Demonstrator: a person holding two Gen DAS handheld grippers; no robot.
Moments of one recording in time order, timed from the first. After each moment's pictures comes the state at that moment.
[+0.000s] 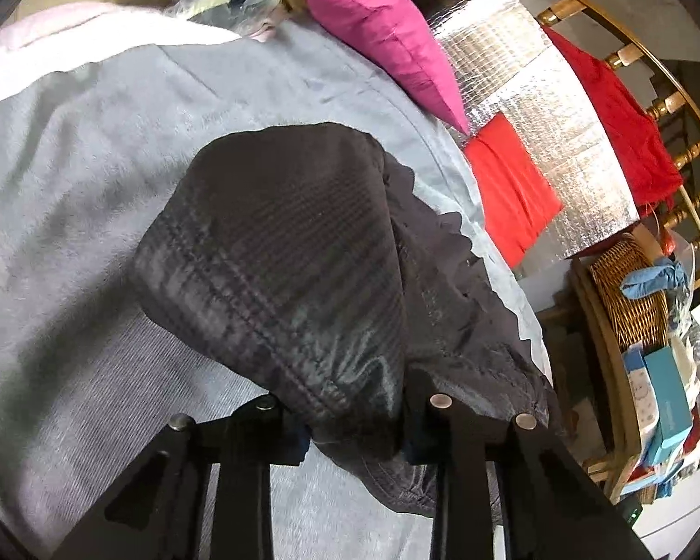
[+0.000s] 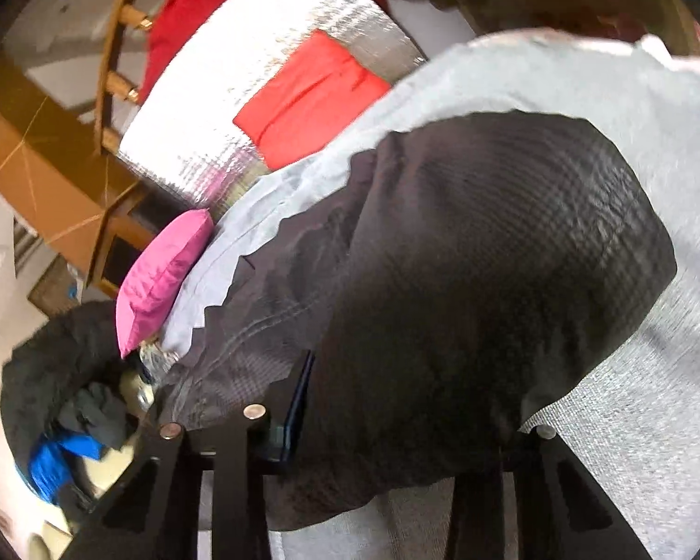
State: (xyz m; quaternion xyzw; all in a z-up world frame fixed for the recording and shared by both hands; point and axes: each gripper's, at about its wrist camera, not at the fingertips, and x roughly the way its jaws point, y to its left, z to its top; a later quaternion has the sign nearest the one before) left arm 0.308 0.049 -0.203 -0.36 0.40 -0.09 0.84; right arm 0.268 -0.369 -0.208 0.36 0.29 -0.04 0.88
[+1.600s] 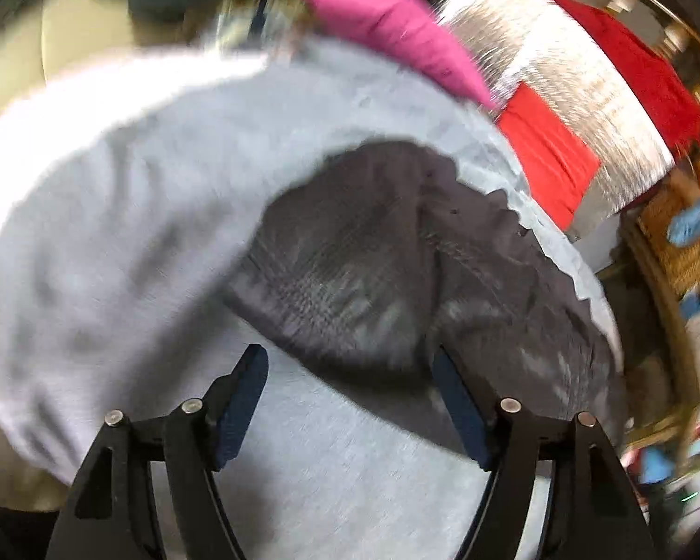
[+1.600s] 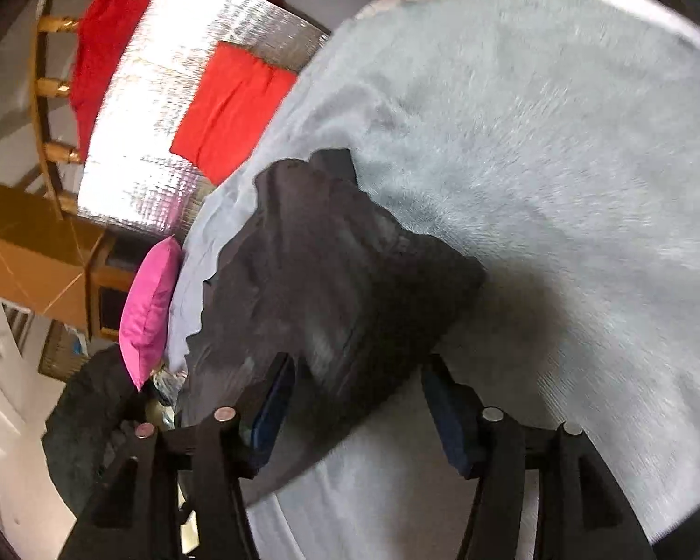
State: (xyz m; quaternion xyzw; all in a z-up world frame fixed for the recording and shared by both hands) left arm 0.281 0.054 -0.179 -0.22 0.41 -0.02 0.88; right arm 0.175 -0.448 -0.220 0.47 0.34 -0.07 0.82
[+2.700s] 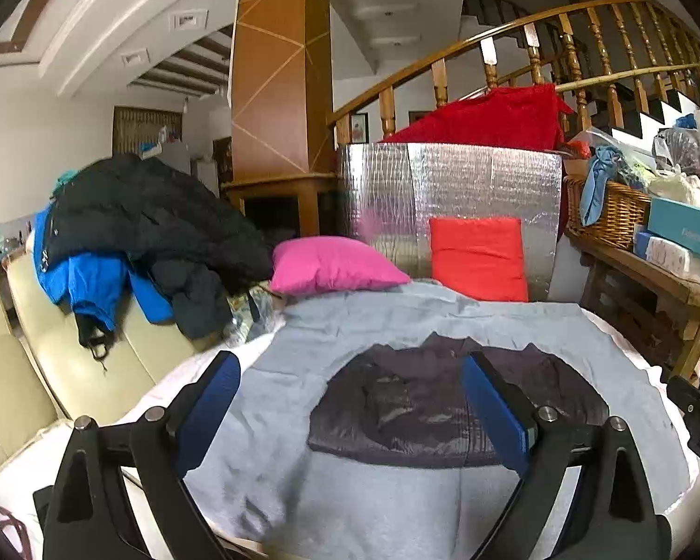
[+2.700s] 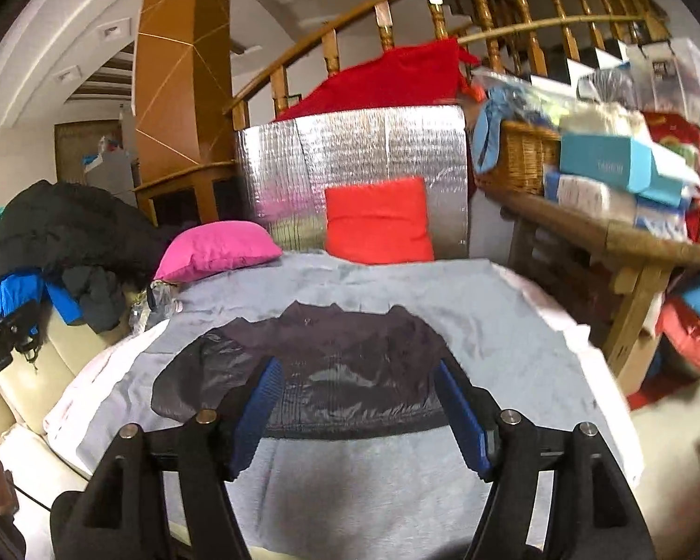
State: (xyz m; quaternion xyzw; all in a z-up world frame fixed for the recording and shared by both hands) left arm 0.071 0.007 0.037 0.02 0.14 0.00 0.99; right arm 0.033 -0.254 -0.002 0.04 0.19 -0.08 0.98
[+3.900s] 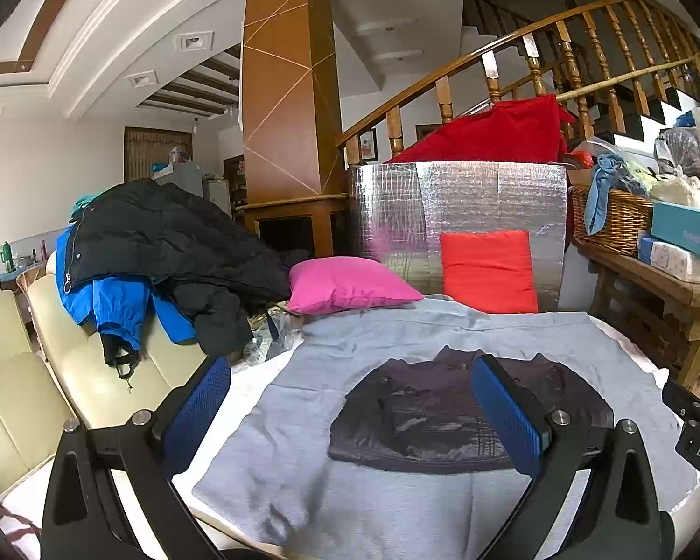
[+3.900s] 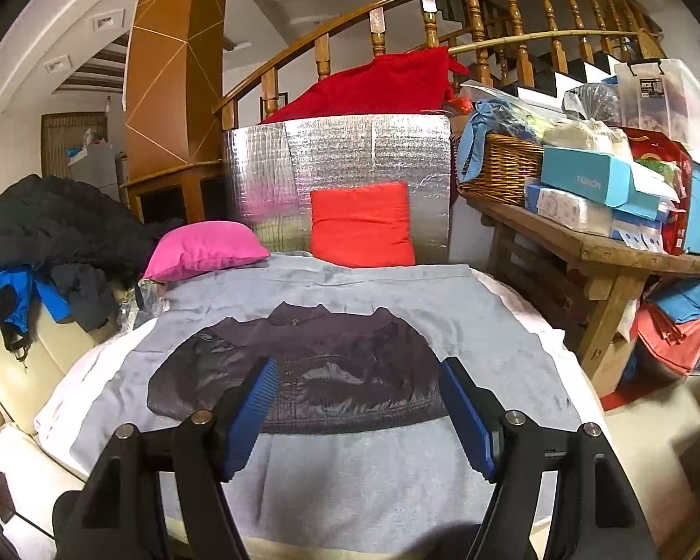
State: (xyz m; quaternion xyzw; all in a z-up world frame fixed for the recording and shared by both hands) left arm 0.046 0.012 0.055 0.03 0.12 0.02 0.99; right arm 0.019 -0.232 0.014 0.03 0.20 -0.11 0.97
